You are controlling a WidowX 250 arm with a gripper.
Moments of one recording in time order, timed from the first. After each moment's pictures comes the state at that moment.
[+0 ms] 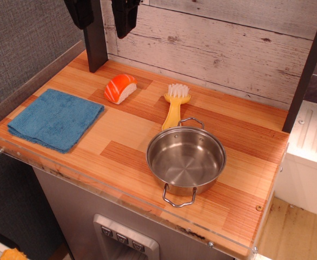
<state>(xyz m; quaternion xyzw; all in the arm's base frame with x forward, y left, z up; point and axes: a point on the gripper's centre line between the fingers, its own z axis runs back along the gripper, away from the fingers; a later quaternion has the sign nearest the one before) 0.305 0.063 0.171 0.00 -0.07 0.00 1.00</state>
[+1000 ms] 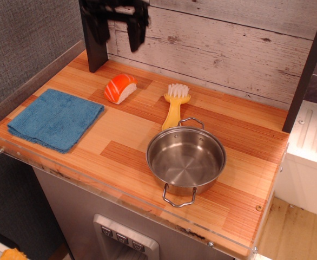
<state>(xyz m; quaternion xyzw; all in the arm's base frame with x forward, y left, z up) 0.378 0.092 0.097 -0.01 -0.07 0.02 1.00</state>
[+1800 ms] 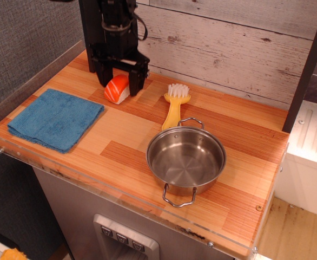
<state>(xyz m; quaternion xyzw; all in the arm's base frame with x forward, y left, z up) 0.379 0.102 0.021 0.02 -0.03 -0.01 1.00</state>
